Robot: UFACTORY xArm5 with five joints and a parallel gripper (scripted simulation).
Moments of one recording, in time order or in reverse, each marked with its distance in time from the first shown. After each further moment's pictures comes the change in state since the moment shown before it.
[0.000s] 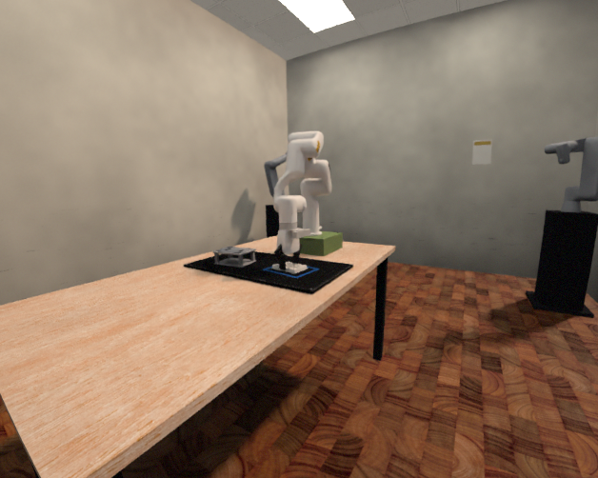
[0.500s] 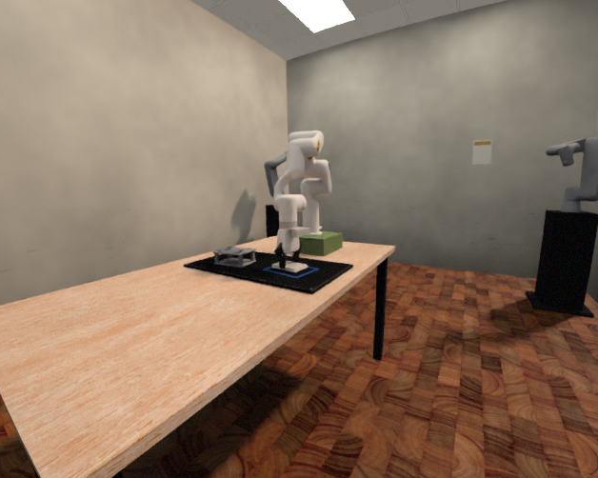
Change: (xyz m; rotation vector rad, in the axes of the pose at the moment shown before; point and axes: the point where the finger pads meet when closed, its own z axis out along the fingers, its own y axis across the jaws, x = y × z) arm 0.000 0.000 -0.005 0.000 0.000 0.000
